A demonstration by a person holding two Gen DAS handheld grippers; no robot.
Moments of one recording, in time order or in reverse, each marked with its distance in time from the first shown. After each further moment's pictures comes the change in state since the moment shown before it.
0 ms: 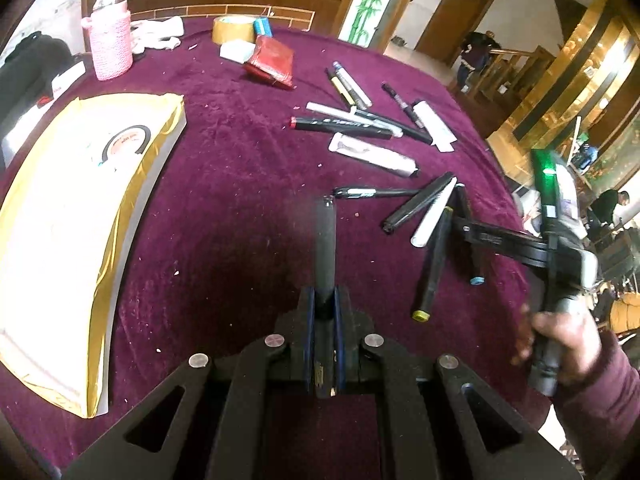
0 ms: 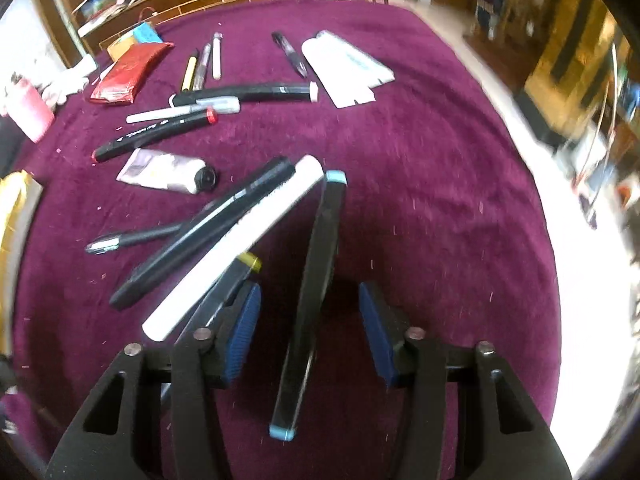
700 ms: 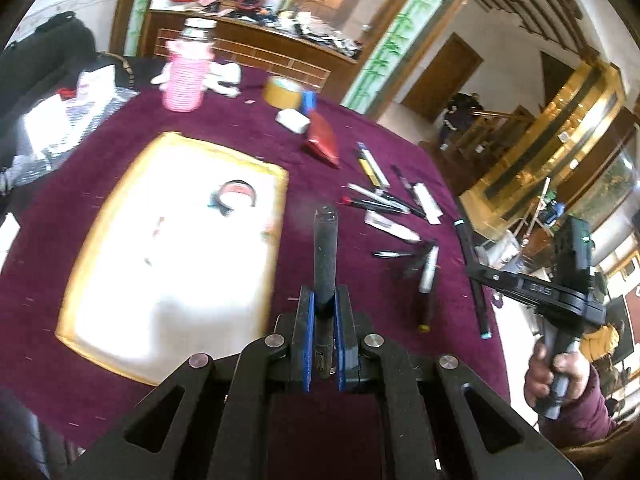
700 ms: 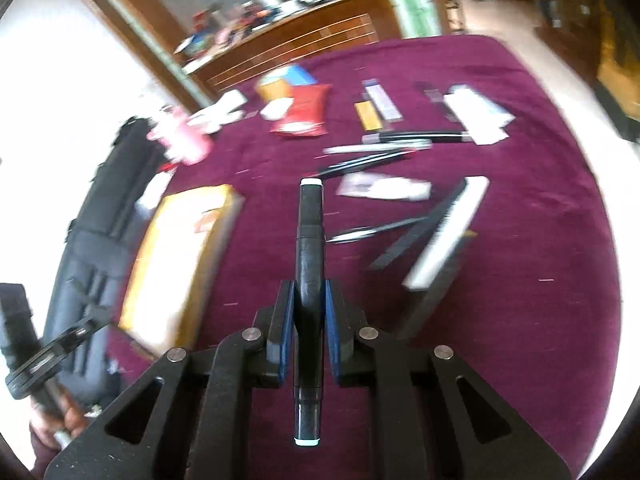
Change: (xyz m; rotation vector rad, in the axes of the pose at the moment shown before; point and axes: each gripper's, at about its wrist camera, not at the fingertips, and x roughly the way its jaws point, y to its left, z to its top) left arm -0.122 0.134 0.006 -0.110 -0.154 -0.112; right arm -0.131 0.088 -0.022 0.033 -0.068 0.485
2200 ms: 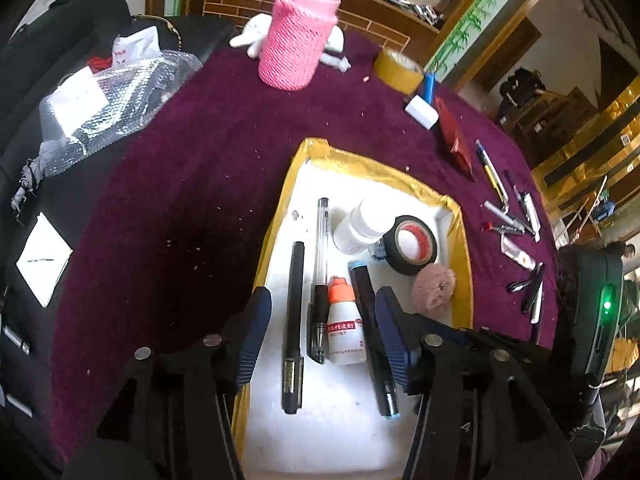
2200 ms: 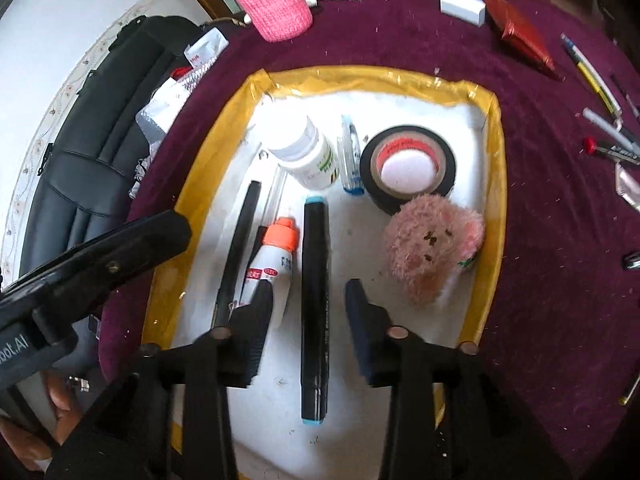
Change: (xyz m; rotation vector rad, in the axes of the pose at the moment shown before) left arm 0.062 0.156 0.085 -0.055 0.175 0.150; right arm 0.240 0.211 -0.006 -0.113 0.252 -0.084
